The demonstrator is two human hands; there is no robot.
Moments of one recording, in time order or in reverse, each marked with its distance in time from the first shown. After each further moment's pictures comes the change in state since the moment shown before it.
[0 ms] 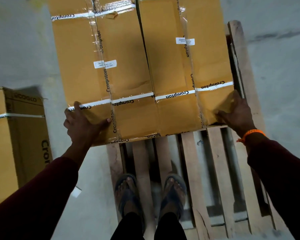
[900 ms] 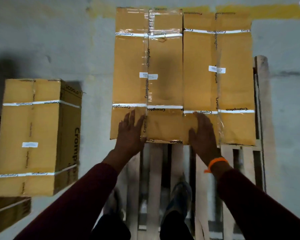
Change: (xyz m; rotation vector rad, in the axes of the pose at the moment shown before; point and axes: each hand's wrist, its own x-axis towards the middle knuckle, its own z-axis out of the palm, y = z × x) left_hand -0.074 0.008 -0.044 0.238 -0.209 0.507; right_hand -0.120 -0.154 0.056 0.109 -0.048 -0.415
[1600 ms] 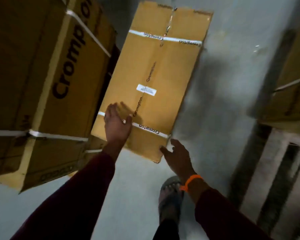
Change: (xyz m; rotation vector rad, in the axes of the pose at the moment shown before) left_hand -0.233 -0.542 0.071 -0.394 0.448 -0.844; right_hand -0.229 -0.298 0.507 0.269 -0.717 0.245
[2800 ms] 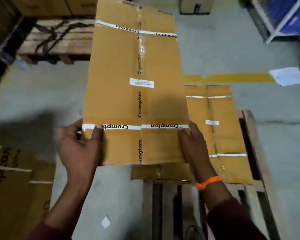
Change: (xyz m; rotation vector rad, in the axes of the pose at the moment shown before) left_hand -0.256 0.603 -0.167 -0.457 0.239 0.308; right_hand -0.241 -0.128 -0.613 0.316 0.734 -0.295
